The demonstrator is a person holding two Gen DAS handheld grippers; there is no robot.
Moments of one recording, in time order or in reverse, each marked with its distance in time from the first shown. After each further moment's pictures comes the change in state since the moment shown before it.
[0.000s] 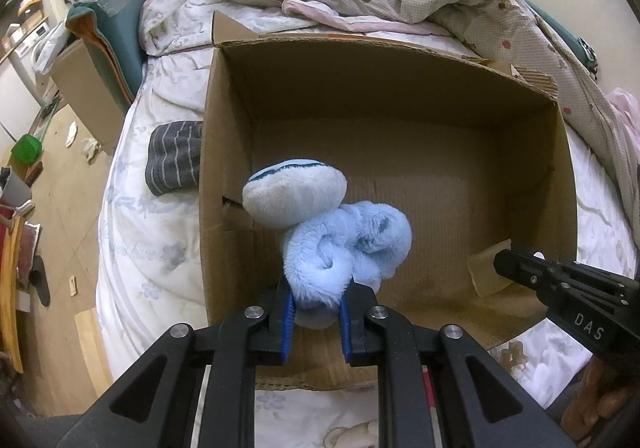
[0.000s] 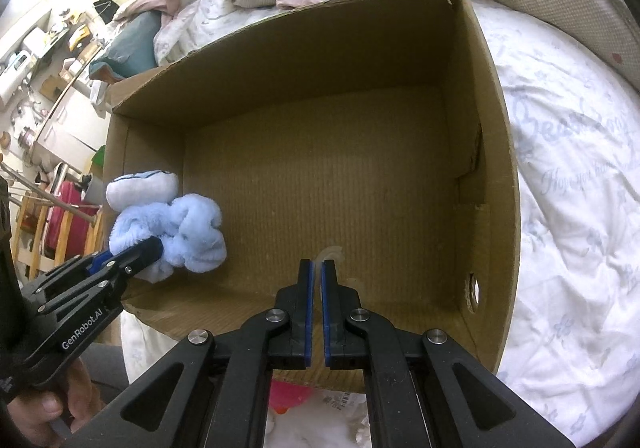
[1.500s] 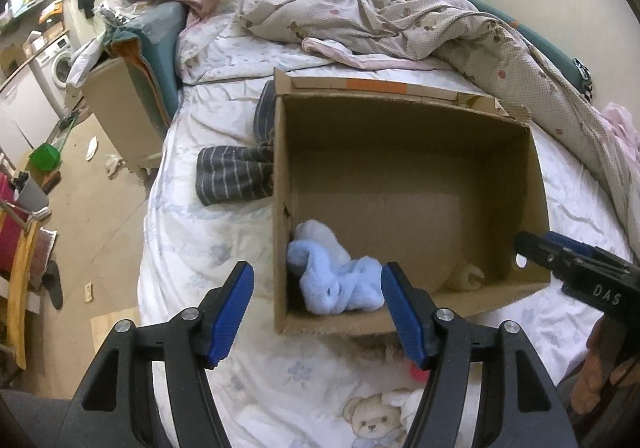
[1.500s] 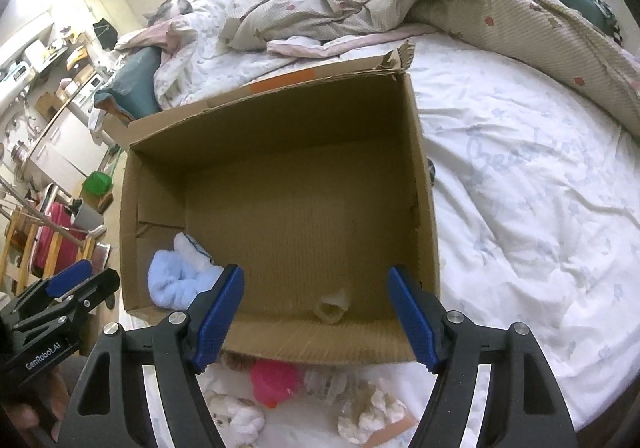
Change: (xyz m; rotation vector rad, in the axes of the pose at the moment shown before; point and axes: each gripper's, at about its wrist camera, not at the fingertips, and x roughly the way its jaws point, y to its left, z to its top) left arm -0.070 0.015 -0.025 -0.020 -0.119 0.045; right arm -0.054 -0.004 -0.012 0.003 -0.152 -0.066
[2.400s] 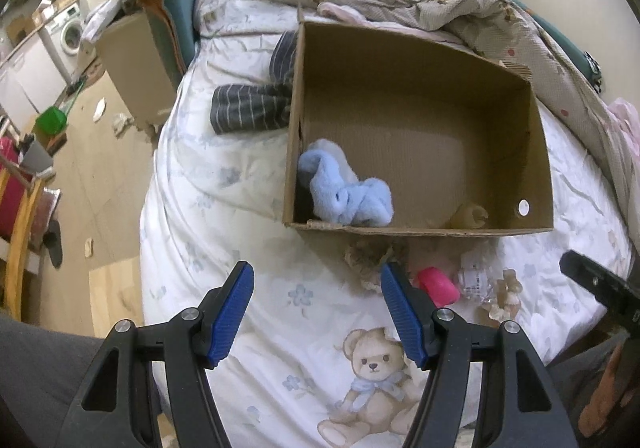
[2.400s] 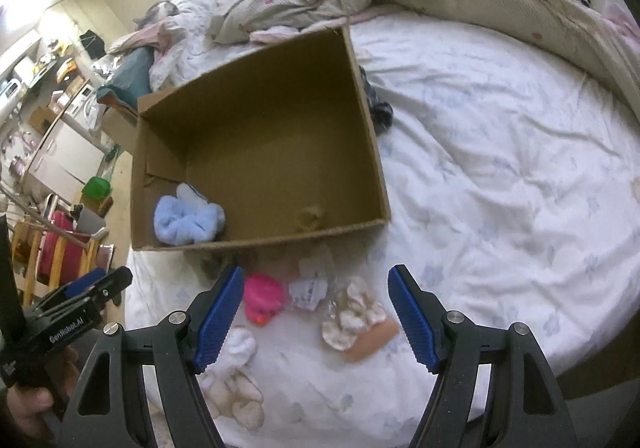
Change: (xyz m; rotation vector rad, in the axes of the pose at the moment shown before) left arm -0.005 0.004 -0.057 -0.072 0.106 0.008; right arm -0.044 -0.021 -0.066 0.081 0.035 -0.013
